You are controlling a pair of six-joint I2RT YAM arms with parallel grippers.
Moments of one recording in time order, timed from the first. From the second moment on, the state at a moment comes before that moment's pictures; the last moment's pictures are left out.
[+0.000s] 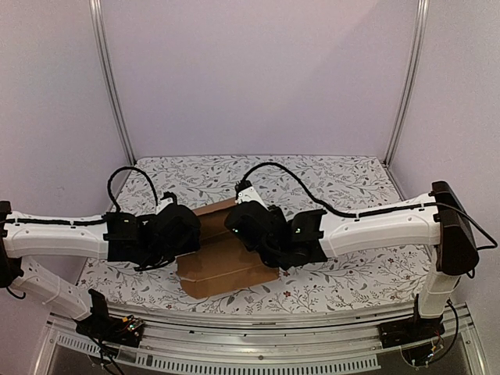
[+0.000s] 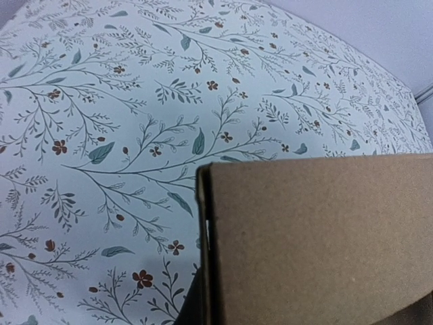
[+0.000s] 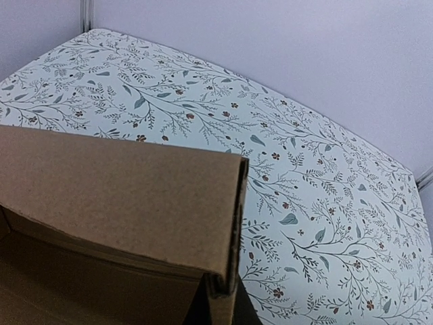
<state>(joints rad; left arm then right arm) -1.09 1.26 0.80 -0.47 -0.66 -1.11 1.28 1.87 1.40 -0.28 0.92 0.37</state>
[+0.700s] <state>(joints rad) -1.11 1.26 0.80 -0.47 -0.65 -1.11 1.28 1.87 1.40 -0.25 0.93 0.36</state>
